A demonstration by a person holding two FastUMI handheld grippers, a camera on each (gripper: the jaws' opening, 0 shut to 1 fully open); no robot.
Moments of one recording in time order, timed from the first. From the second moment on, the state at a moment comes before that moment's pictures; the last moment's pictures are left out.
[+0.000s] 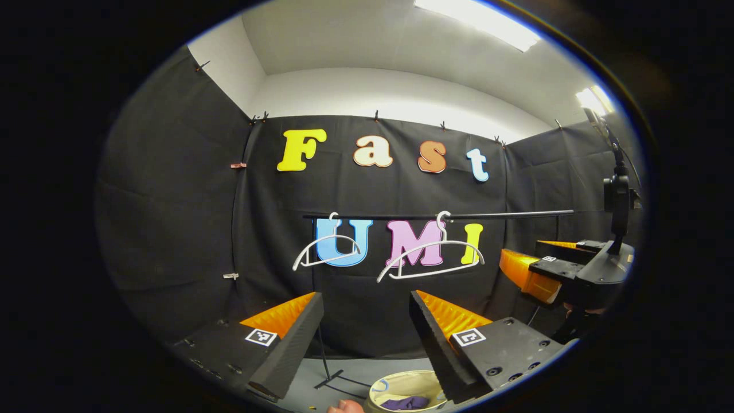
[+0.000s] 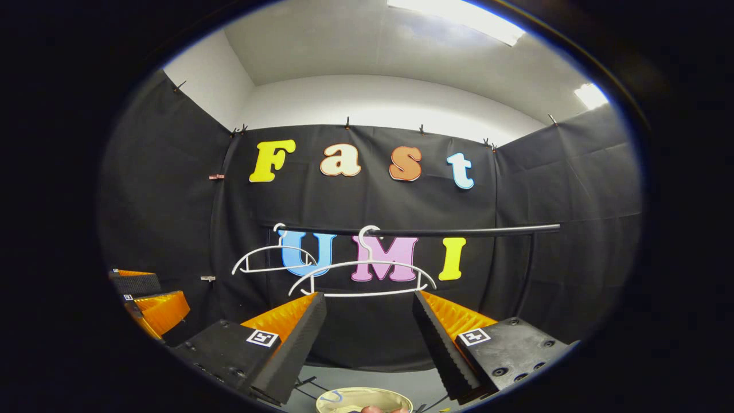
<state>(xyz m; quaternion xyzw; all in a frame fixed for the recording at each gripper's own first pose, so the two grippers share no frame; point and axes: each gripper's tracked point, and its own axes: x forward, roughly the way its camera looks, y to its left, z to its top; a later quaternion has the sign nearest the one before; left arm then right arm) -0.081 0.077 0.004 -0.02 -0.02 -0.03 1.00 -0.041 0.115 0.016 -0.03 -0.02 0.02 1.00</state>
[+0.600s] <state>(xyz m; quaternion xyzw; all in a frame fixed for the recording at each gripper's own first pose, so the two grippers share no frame) -0.084 0.070 0.000 -0.01 -0.01 -0.03 1.00 -0.043 0.111 0.009 -0.03 -0.01 0.03 1.00</state>
